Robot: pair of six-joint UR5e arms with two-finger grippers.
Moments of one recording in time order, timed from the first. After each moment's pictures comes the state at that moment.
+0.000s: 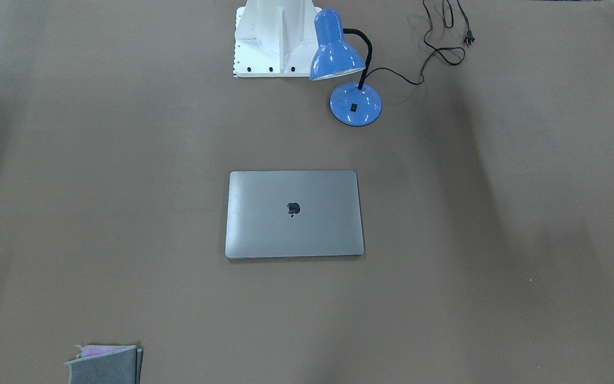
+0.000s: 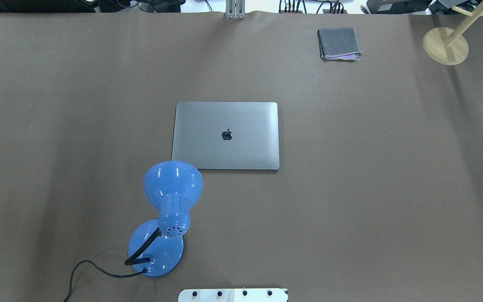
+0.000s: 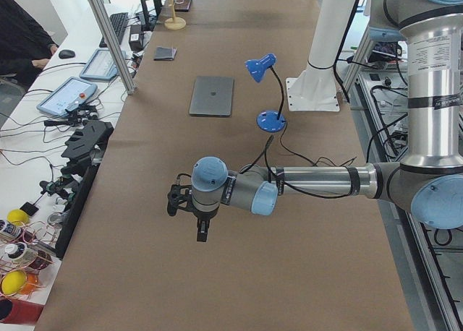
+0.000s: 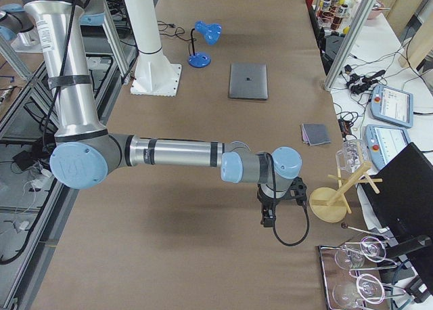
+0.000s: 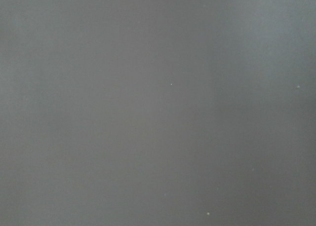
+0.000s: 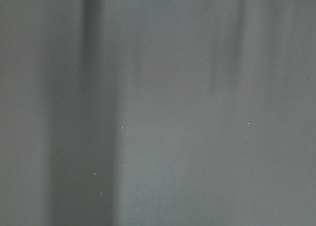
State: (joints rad) left arm -1.55 -1.44 -1.66 -1.84 -2.36 -0.19; right arm 1.55 -1.50 1.51 -1.66 2.32 -0.12
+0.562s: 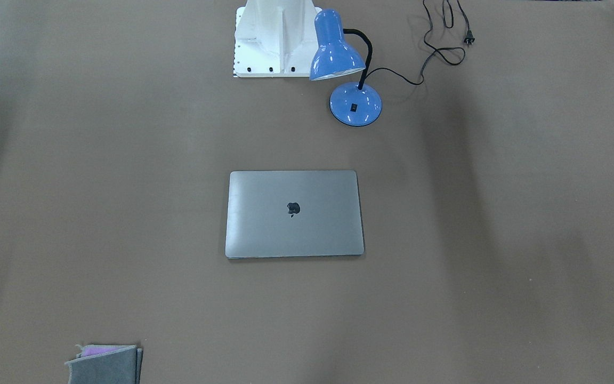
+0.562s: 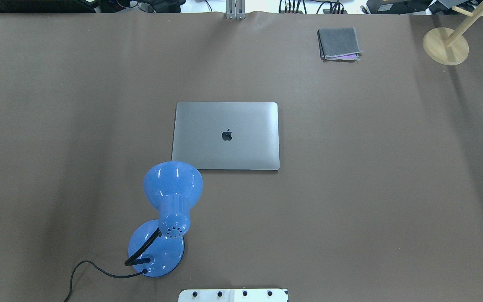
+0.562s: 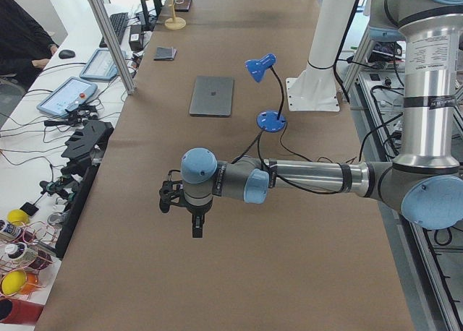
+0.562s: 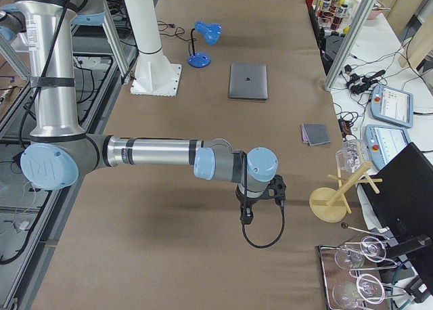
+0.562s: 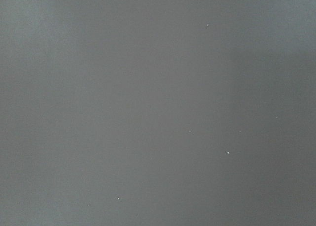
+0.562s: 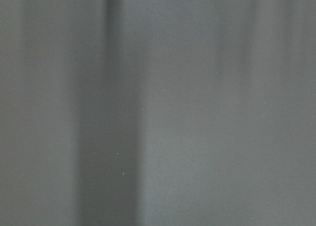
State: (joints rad) left arm -1.56 -1.51 -1.67 -1.72 -2.36 -0.19; right arm 1.58 -1.55 1.58 -1.69 2.40 -0.13
